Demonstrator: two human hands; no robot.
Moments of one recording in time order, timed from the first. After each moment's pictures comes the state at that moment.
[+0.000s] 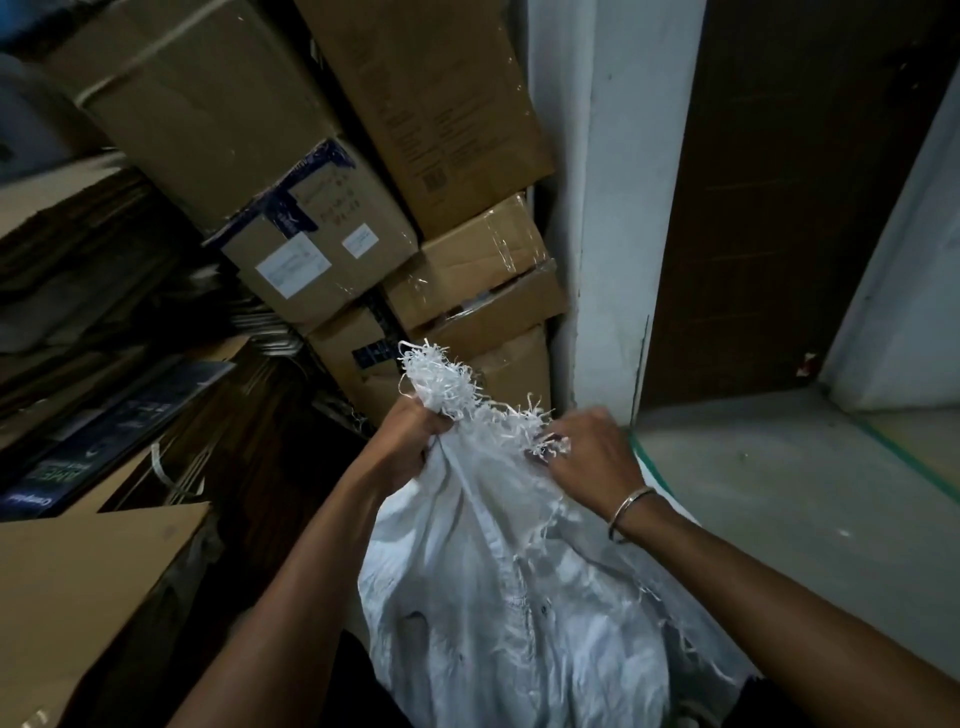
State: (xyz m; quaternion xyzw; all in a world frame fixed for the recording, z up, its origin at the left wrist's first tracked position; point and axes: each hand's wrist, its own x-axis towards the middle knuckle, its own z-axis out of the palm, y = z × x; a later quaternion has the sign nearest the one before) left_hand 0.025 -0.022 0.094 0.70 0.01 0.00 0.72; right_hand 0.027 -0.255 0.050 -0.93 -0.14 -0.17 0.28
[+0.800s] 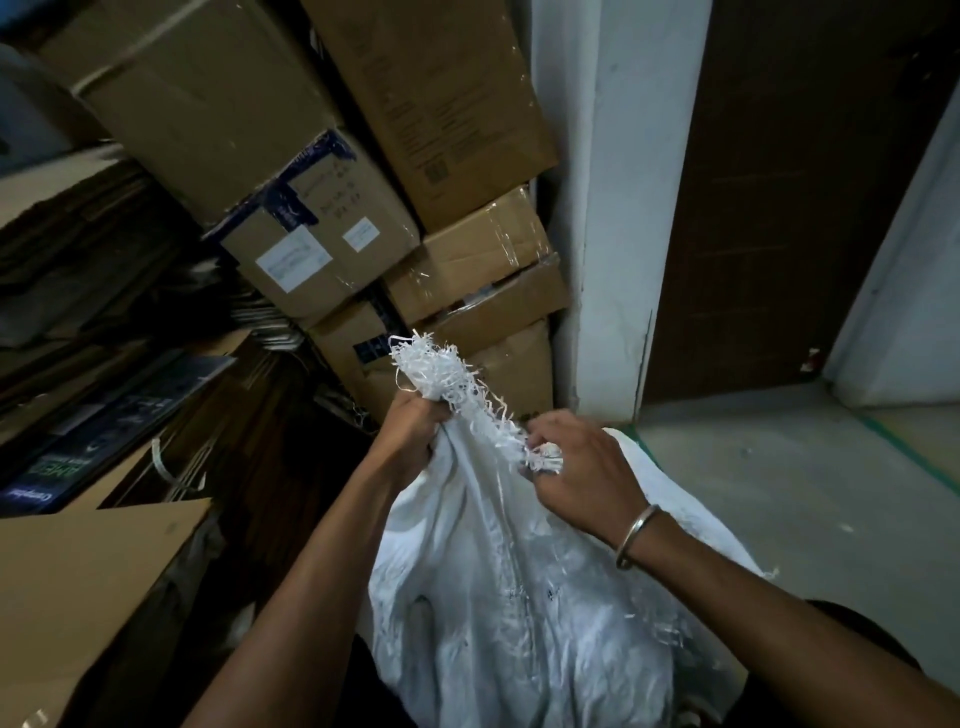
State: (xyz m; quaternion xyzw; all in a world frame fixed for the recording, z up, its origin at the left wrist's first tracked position) left_hand 0.029 -0.025 0.092 0.69 0.04 0.04 0.72; right_hand -0.006 -0.238 0.060 -0.90 -0.20 -0.21 0.34
